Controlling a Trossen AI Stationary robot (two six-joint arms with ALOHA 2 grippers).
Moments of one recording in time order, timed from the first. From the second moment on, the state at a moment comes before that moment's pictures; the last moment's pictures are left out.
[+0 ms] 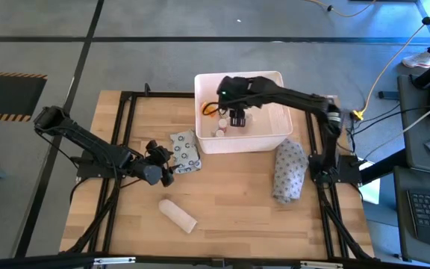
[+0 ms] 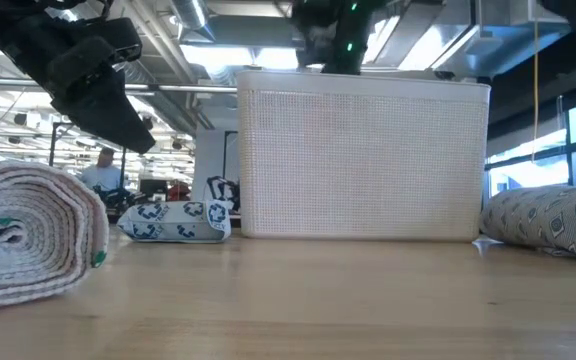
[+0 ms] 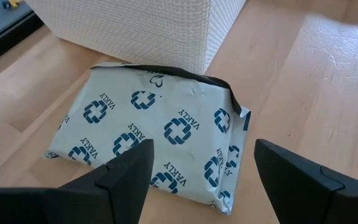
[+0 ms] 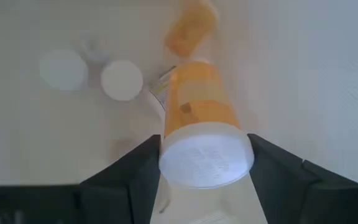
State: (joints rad) left arm -0.40 1.09 0.53 -0.37 -0.70 -0.71; right arm -0.34 1.95 1.91 -1.13 0.29 -0.41
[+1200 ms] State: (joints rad) left arm -0.40 1.09 0.53 -0.36 -0.70 -0.75; right arm -0.35 2.22 1.92 -1.06 0.55 -1.17
